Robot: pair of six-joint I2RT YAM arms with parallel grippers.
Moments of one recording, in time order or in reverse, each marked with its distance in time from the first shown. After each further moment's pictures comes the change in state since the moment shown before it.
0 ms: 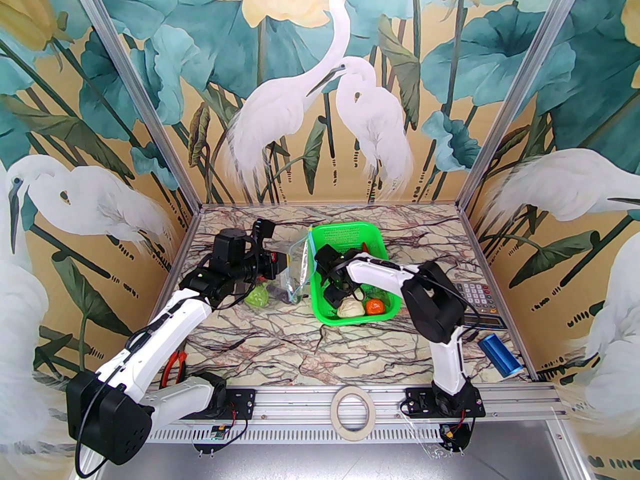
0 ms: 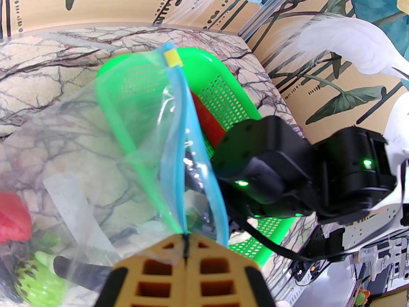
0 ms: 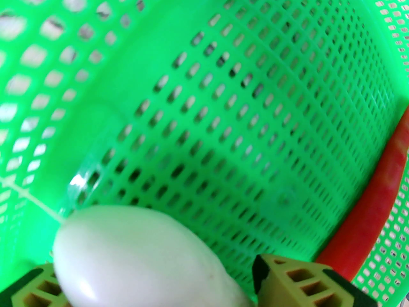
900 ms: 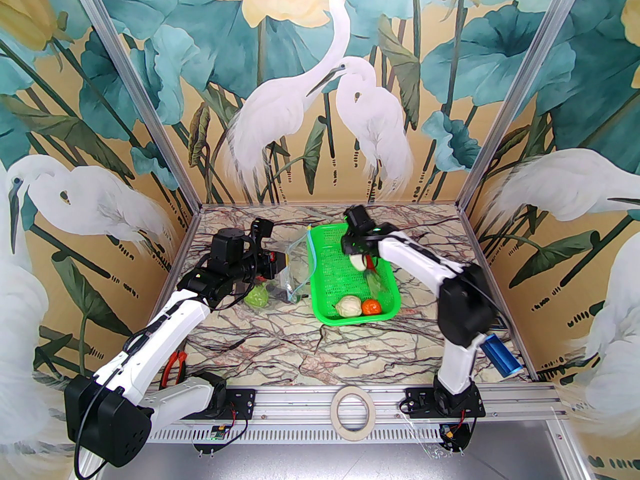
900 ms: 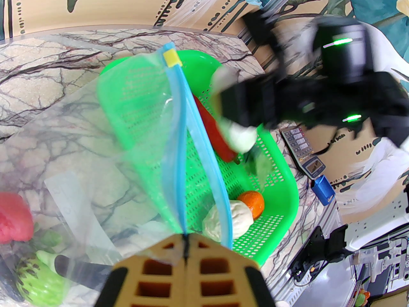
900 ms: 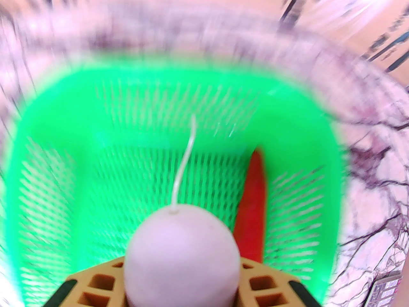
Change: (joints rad) left arm 0.006 -0.011 0.000 -0.009 0.000 0.000; right arm -0.204 -0.269 0.013 0.298 0.038 0.378
